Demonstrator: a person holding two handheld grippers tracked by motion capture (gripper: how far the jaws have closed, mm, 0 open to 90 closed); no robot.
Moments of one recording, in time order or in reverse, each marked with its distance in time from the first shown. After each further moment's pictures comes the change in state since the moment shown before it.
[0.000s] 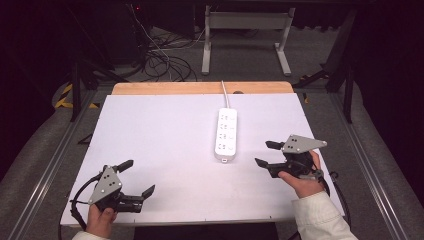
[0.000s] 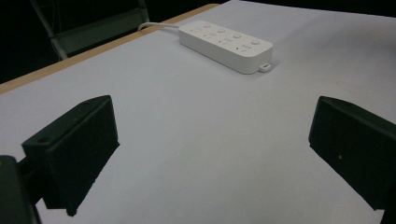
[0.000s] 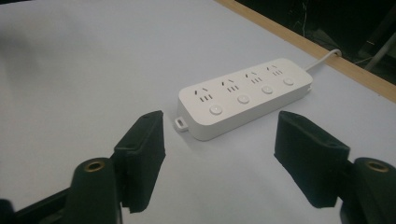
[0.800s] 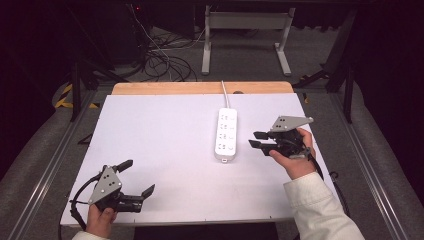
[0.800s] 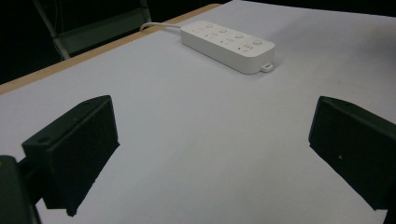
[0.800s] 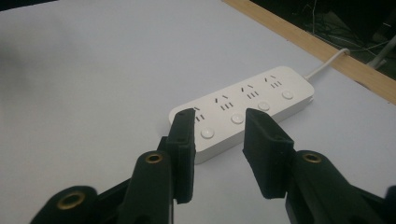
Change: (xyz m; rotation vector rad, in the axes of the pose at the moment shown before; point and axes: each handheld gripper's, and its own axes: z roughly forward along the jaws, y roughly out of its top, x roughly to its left) left arm 0.000 0.000 0.000 -0.001 0.010 0.000; right arm -0.021 0.040 0.025 0.071 0.029 0.031
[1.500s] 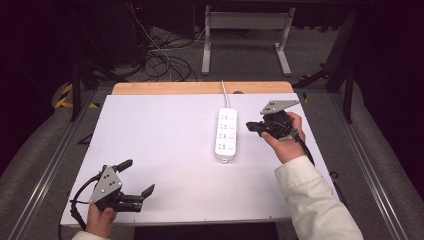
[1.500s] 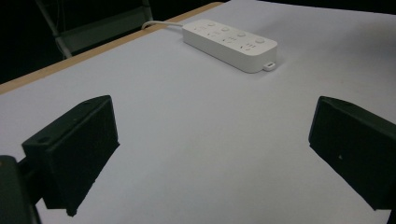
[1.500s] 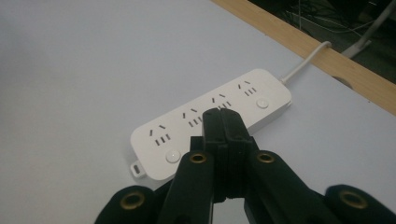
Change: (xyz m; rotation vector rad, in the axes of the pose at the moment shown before) left arm 0.000 0.000 0.001 0.007 0.008 0.003; right arm -0.025 0.027 0.029 0.067 -0.053 0.038
